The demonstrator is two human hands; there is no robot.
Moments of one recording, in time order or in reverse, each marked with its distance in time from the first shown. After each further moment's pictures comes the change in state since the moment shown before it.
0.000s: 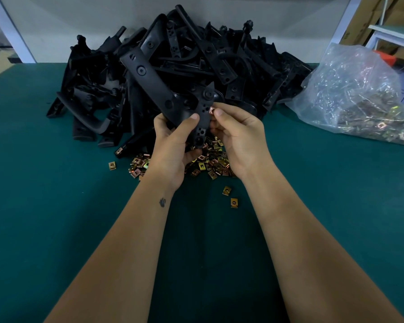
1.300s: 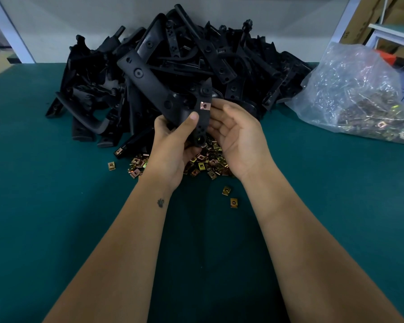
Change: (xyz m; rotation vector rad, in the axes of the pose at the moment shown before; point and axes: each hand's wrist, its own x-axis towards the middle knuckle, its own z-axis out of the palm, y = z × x) left_hand 0.002 -0.002 -0.003 -0.053 -0.023 0.023; right_hand 0.000 -0.003 0.002 0.134 -0.090 0.055
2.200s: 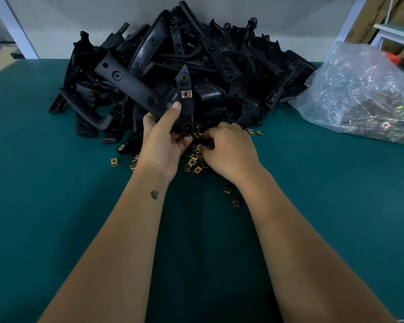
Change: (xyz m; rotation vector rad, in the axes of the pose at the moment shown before) left_hand 0.007 0.008 -0.010 -0.178 0.106 0.001; right_hand -0.004 0.017 0.000 -1.772 -0.101 -0.226
